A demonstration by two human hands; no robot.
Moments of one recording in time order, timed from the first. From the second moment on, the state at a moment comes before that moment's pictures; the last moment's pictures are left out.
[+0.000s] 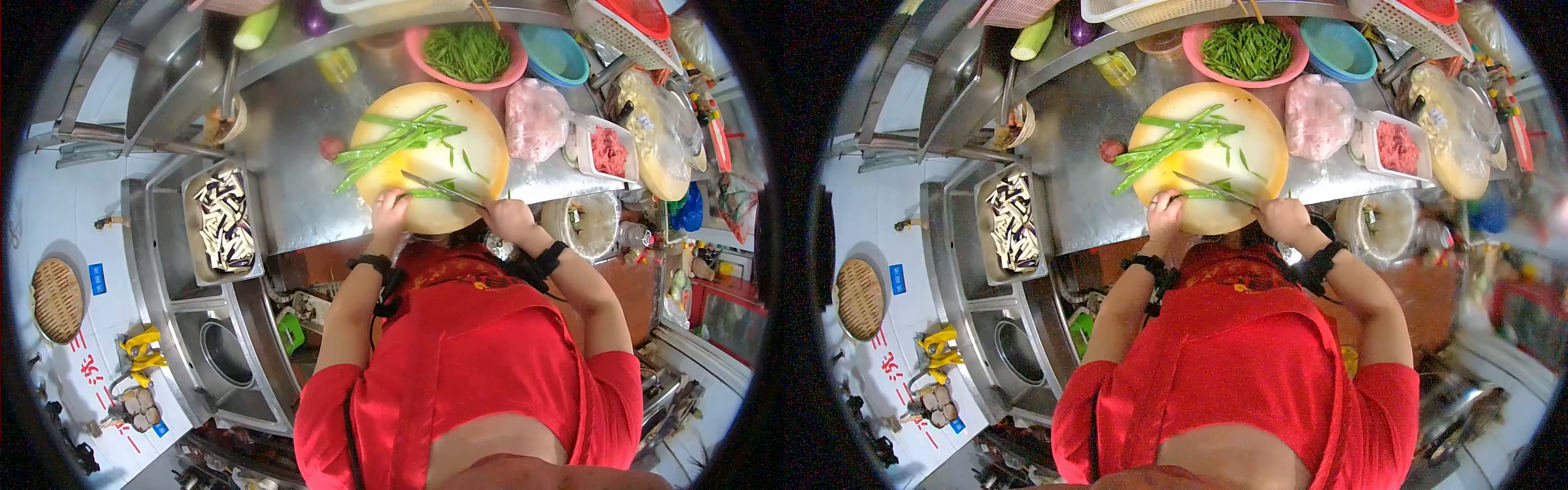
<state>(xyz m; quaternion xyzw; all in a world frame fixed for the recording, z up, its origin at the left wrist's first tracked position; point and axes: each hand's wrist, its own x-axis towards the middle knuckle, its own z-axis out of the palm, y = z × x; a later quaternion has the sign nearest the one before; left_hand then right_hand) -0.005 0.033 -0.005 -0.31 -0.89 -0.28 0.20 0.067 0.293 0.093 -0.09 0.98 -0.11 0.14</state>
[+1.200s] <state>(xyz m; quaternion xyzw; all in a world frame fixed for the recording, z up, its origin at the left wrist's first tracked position) -0.003 0.031 -0.005 -0.24 -0.89 -0.29 0.24 0.066 0.278 0.078 -0.08 0.98 -0.13 0.13</state>
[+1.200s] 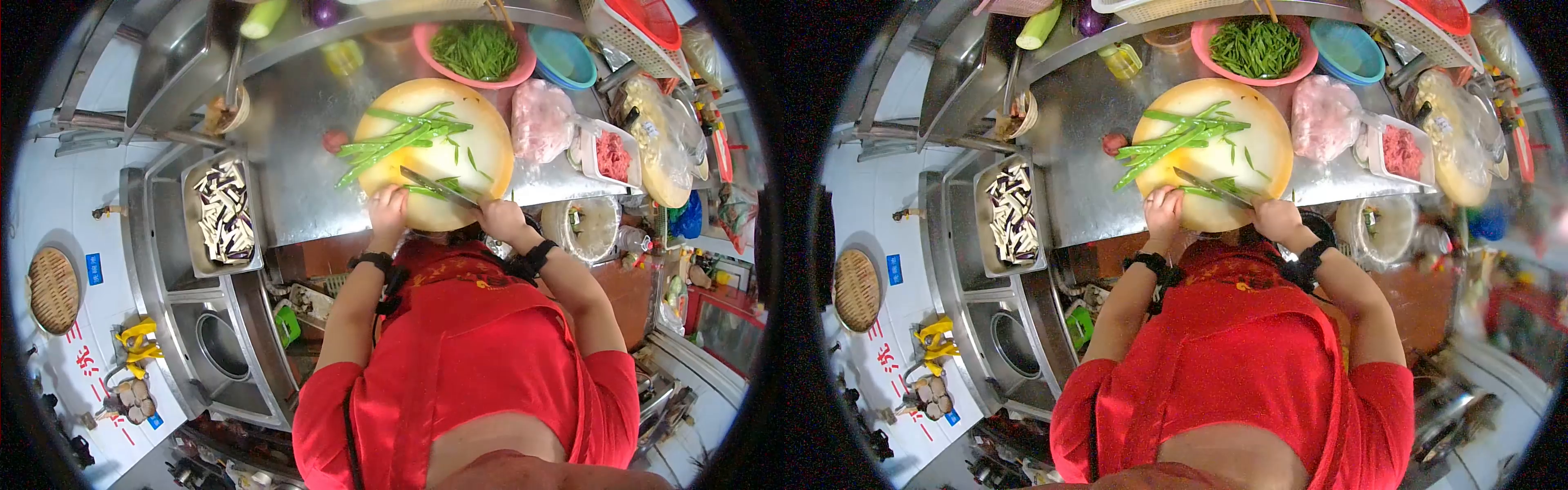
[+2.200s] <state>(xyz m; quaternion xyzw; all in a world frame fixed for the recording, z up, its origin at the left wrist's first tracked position) 0.000 0.027 -0.004 -0.21 -0.90 -0.30 0.24 0.065 0.266 0.078 -0.09 0.98 -0.16 0.07</state>
